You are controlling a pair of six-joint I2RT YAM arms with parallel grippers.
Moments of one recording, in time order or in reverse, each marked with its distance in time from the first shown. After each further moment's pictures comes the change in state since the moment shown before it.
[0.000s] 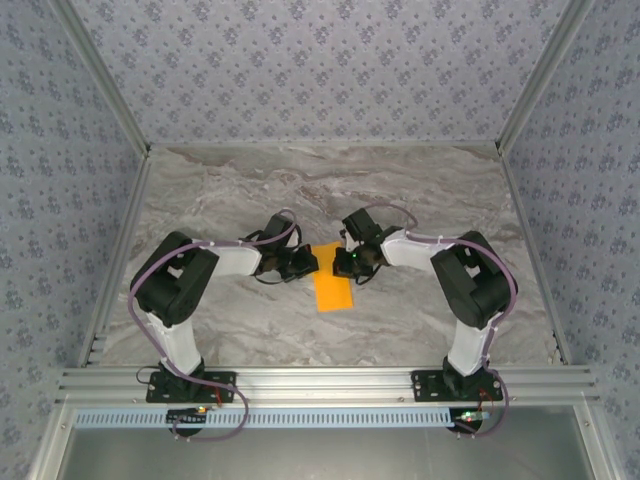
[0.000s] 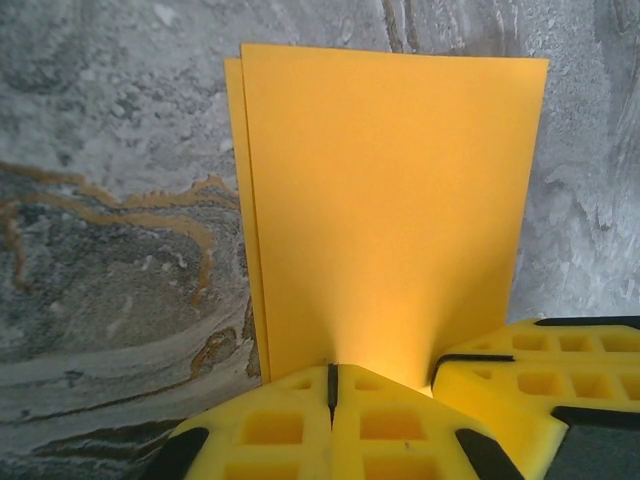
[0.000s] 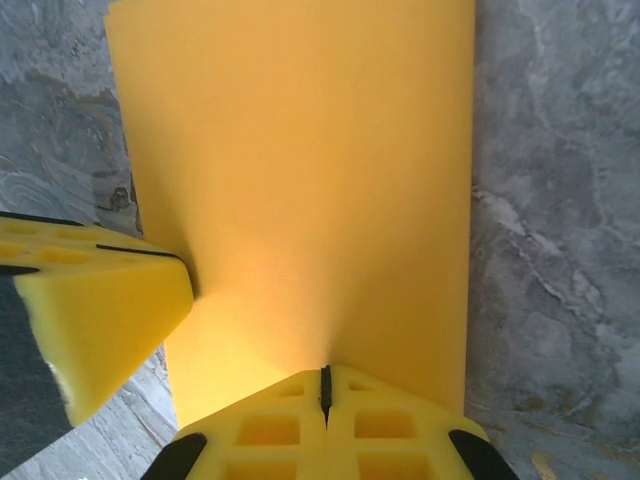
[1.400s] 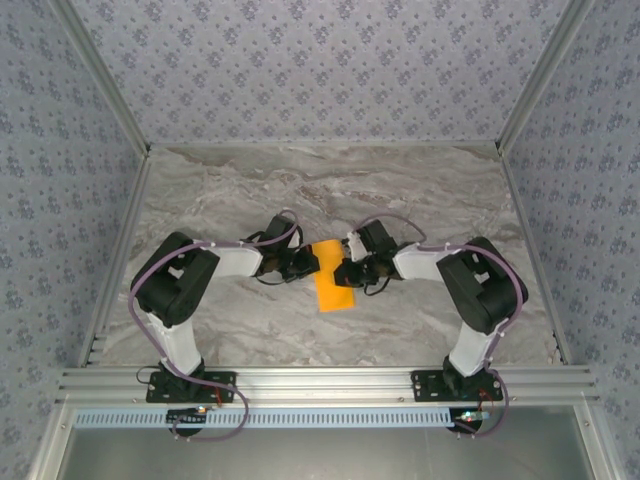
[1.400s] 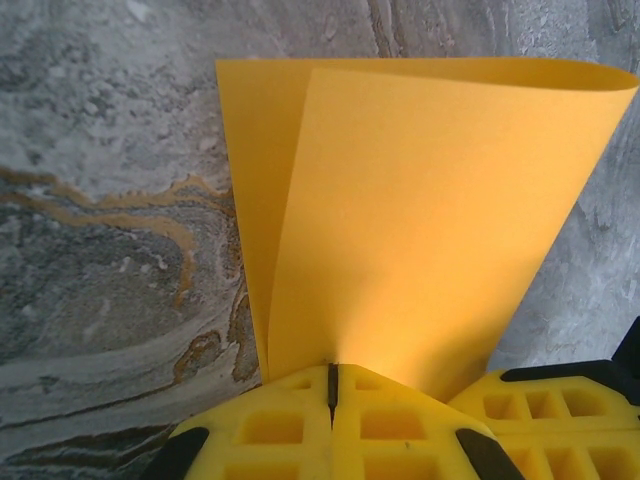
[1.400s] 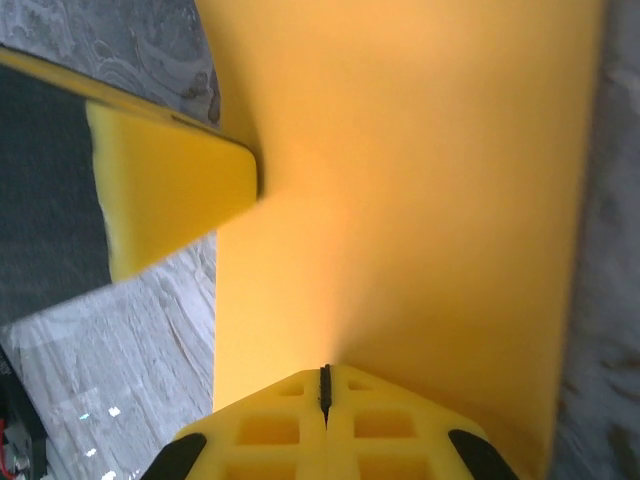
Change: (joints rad) left arm -0.010 0.000 -0.003 0.011 -0.016 0.000; right arm -0.051 -0.076 -0.228 0.259 -0.212 -0.122
